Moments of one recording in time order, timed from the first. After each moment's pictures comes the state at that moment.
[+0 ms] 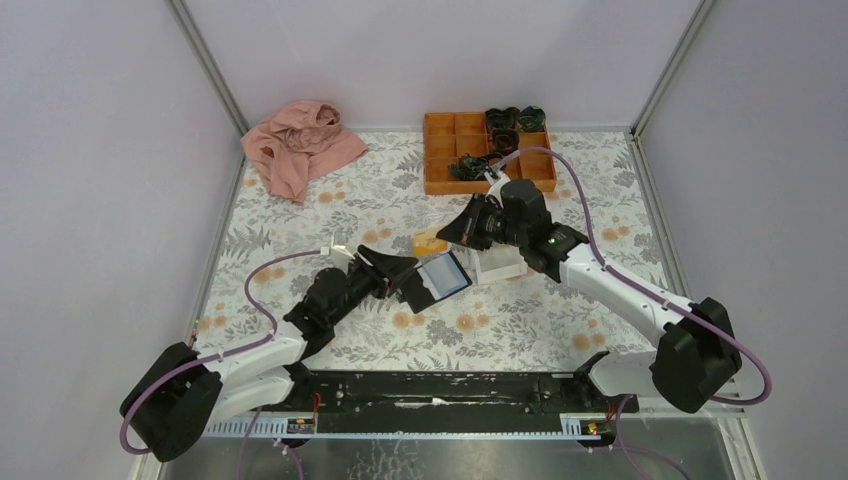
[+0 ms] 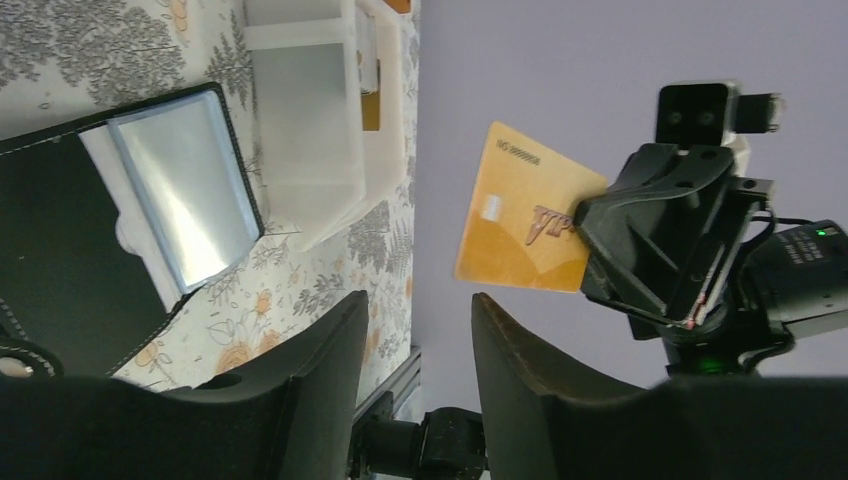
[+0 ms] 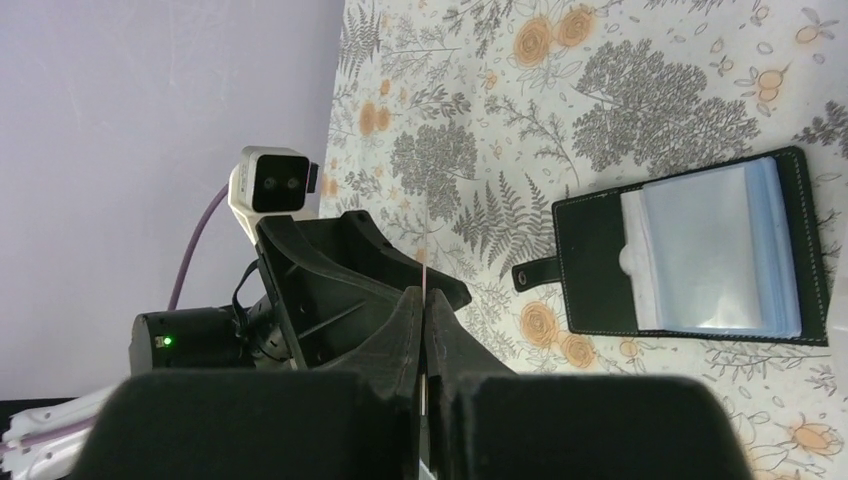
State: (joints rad) left arm -0.68 1.01 0.20 0.66 0.02 -1.42; right arm 0.63 1.32 0.96 -0.10 -0.33 0.90
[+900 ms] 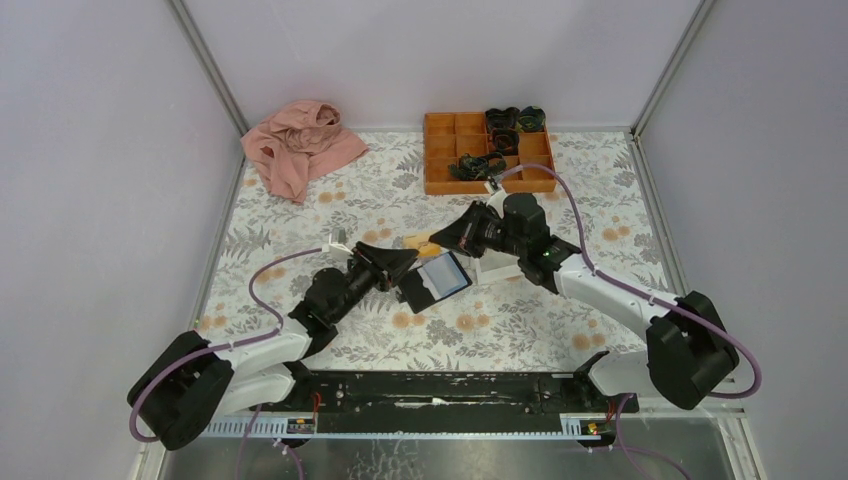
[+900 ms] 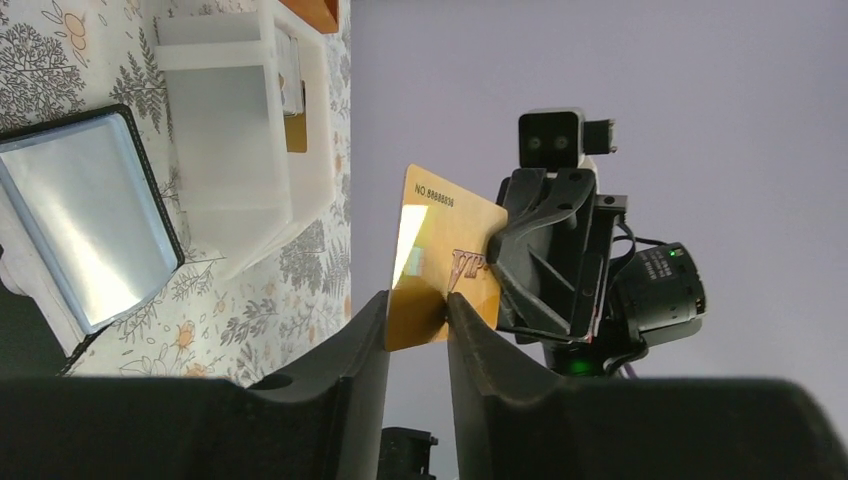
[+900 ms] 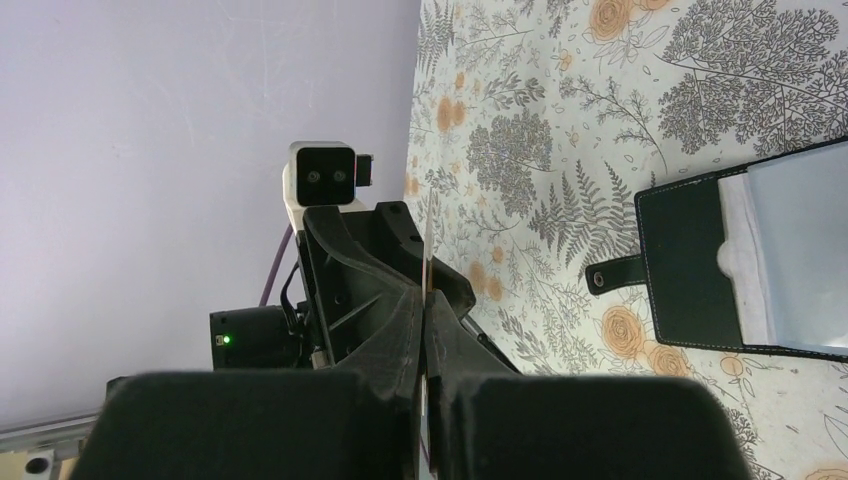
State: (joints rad) left arm -0.68 1.08 0.20 0.86 0.00 -1.50; right arm 0.63 1.33 0.80 0.20 -0.41 1.13
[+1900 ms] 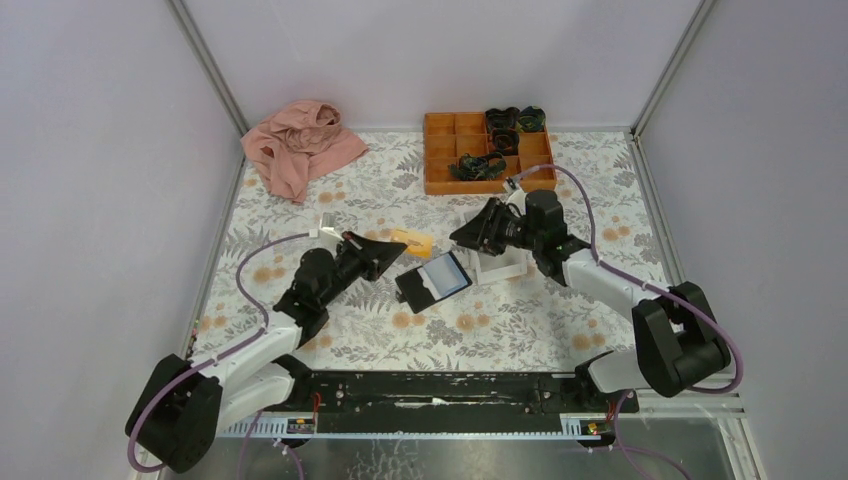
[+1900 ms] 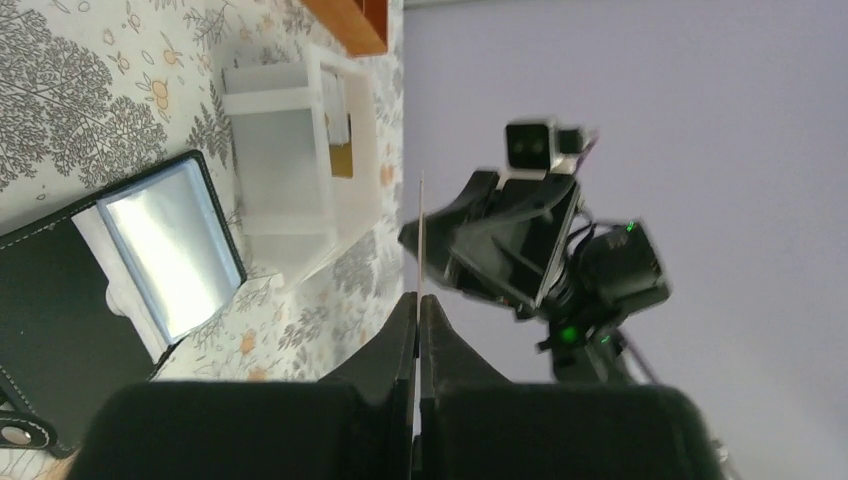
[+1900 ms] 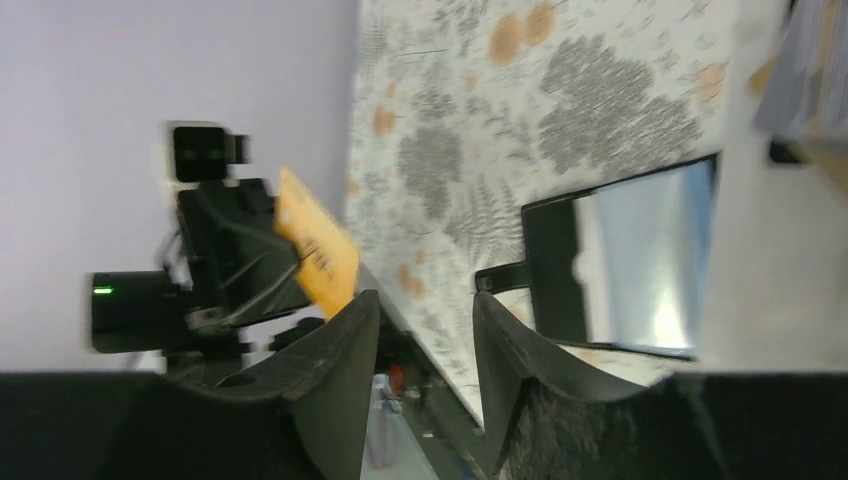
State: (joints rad) left arm -0.51 0.98 0.27 0.62 0.15 -1.41; right arm 0.45 1.38 0.68 0.34 -0.59 1.05
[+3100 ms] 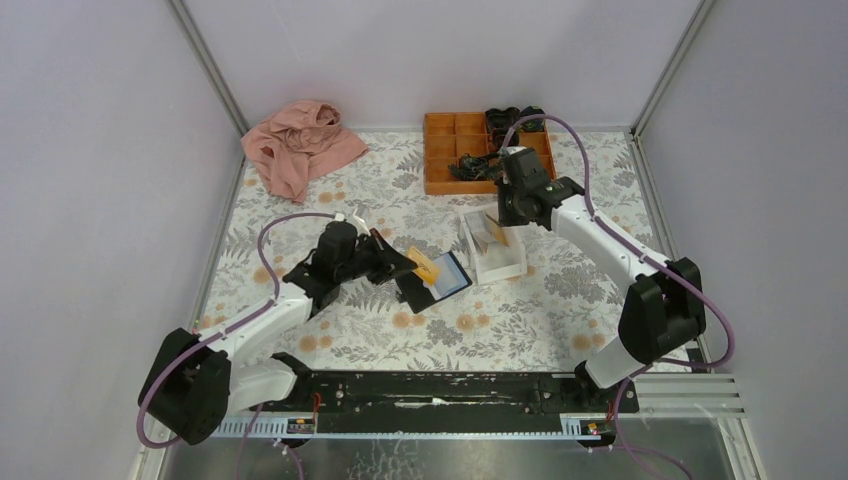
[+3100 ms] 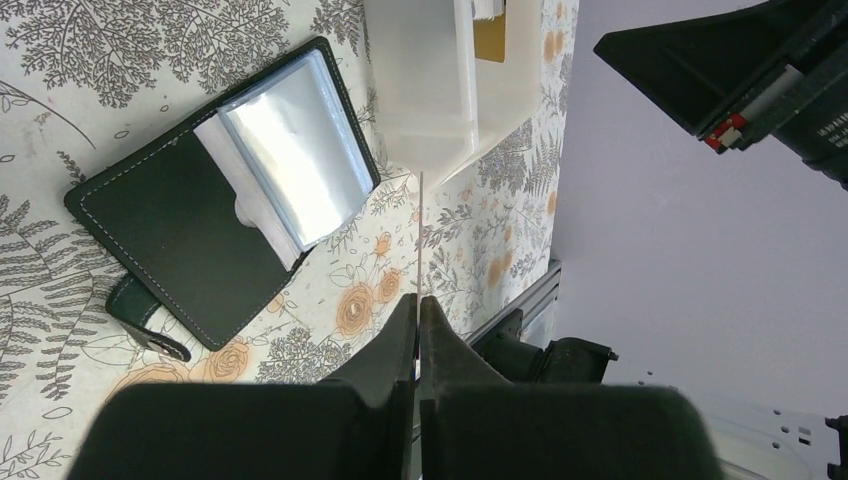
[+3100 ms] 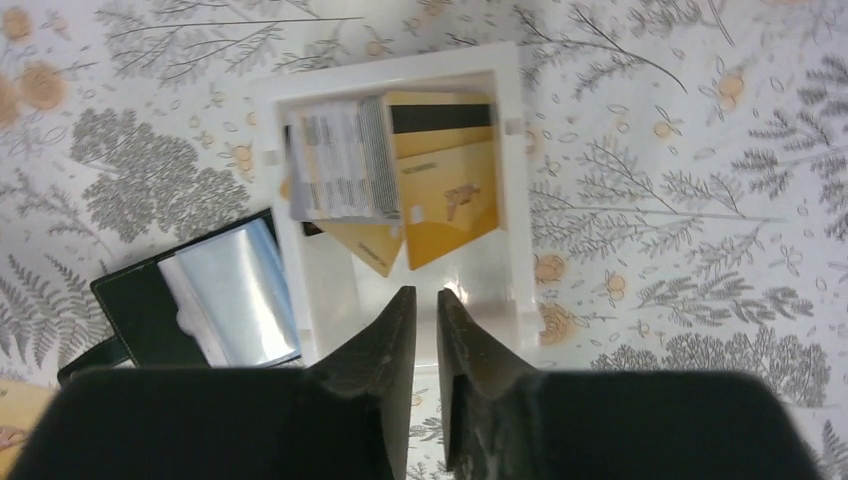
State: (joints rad) left arm -0.51 1.14 0.55 0.09 0.36 -1.07; right arm 0.47 1.57 1.29 -0.64 0.12 0.31
